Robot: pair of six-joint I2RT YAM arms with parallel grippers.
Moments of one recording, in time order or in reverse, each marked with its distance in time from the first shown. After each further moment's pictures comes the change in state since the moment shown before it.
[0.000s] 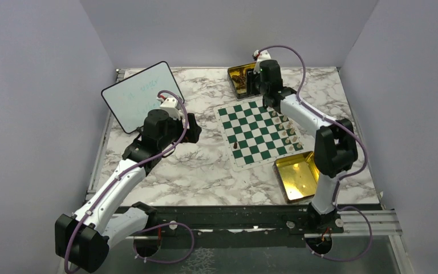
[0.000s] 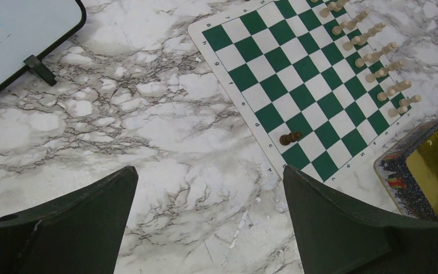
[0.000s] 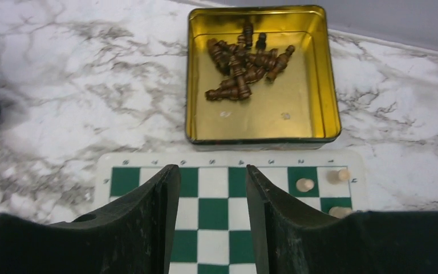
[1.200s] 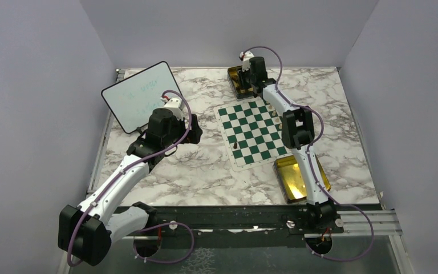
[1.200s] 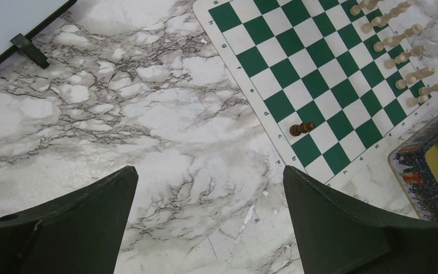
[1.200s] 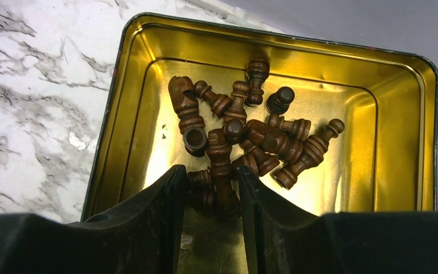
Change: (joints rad) left arm 0.000 0.060 0.000 -0.006 0.000 0.001; right arm -0.117 0.816 0.890 -0.161 -0.180 -0.182
